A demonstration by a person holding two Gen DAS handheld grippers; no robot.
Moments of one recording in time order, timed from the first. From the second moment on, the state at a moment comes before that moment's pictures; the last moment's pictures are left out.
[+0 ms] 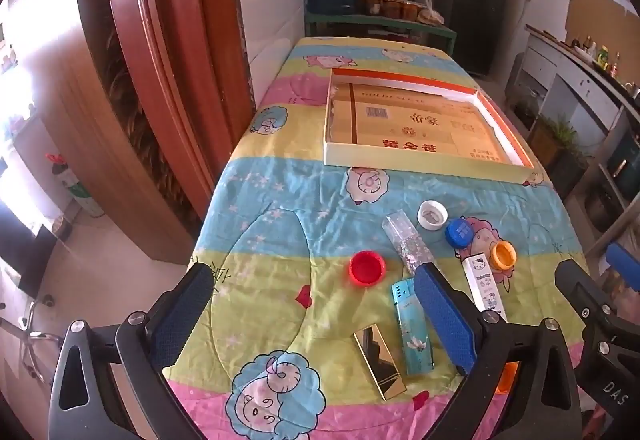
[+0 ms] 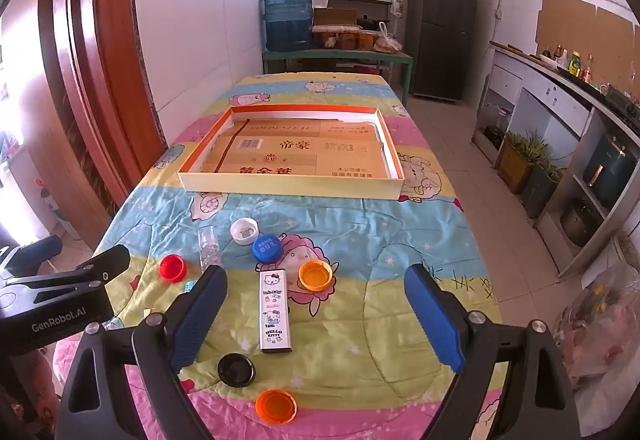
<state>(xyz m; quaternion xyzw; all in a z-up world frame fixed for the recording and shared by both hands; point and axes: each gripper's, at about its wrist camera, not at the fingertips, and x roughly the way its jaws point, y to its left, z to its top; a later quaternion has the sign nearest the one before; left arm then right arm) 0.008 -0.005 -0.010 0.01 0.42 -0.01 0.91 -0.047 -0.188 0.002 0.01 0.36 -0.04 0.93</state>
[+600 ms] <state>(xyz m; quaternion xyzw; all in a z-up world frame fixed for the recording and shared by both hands) 0.004 -0.005 -0.003 0.01 0.40 -0.02 0.91 -0.047 -0.189 -0.001 0.01 0.36 -0.04 0.93</state>
